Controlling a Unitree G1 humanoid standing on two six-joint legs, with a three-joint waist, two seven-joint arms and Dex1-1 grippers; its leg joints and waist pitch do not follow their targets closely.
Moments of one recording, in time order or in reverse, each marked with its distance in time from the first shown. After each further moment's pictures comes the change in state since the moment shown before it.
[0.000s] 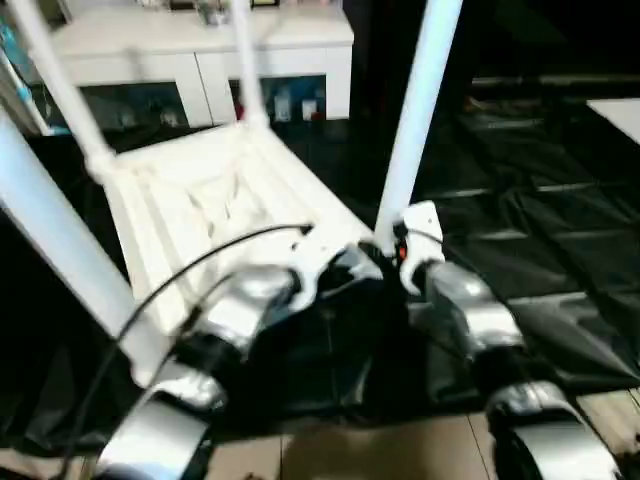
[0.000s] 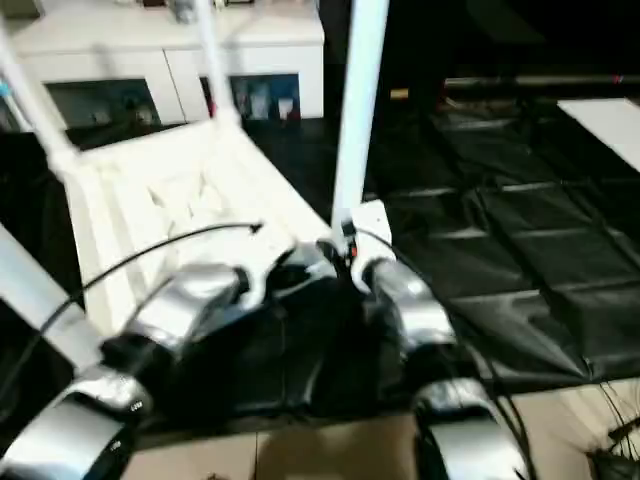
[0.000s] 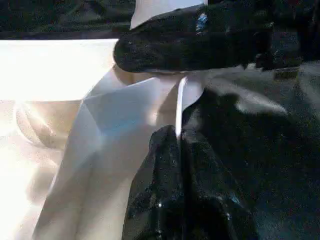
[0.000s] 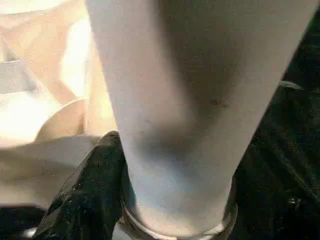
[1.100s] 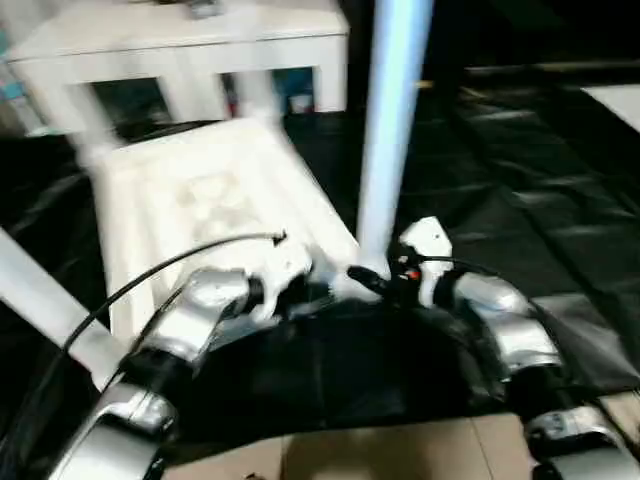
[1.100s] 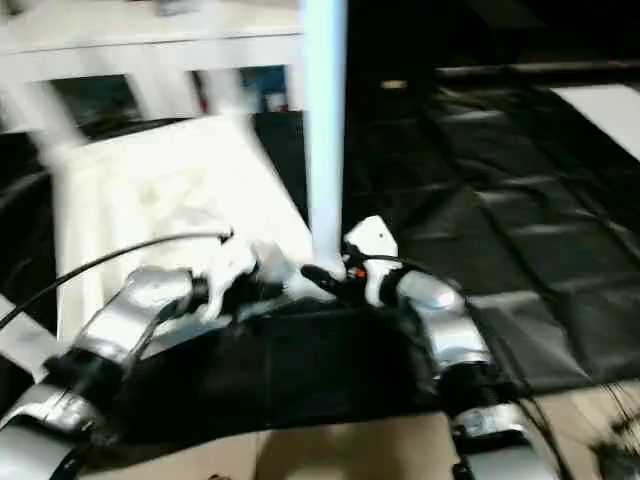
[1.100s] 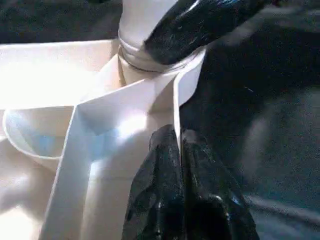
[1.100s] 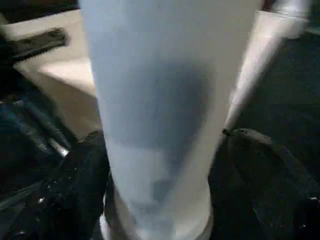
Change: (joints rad) left arm 0.196 0.252 -0.052 -0.279 -0.067 -0.107 -0.440; right arm 0.170 -0.234 0.127 -0.222 0.064 -0.179 0.660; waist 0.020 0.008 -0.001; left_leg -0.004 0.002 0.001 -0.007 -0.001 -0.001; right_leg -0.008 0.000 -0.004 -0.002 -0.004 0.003
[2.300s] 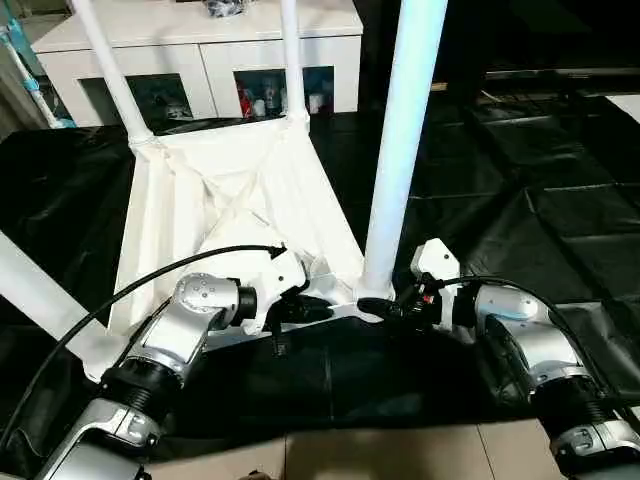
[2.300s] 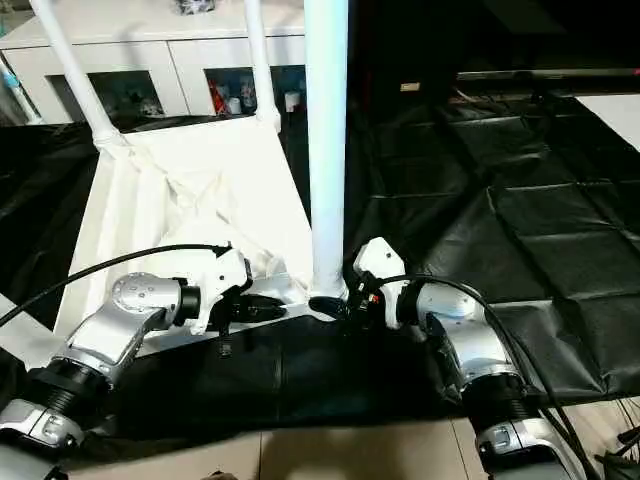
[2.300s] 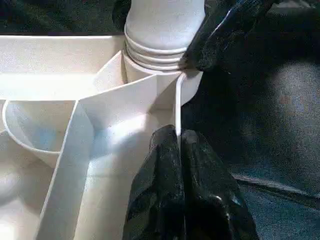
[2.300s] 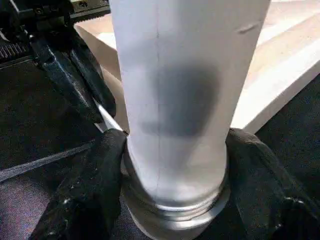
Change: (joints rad) left arm 0.025 0.017 -0.001 -0.056 -0.004 0.043 -0.025; right arm 0.039 -0.062 0.029 -0.025 0.018 0.013 0.140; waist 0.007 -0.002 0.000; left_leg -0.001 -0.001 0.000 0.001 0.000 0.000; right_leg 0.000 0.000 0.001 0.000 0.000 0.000
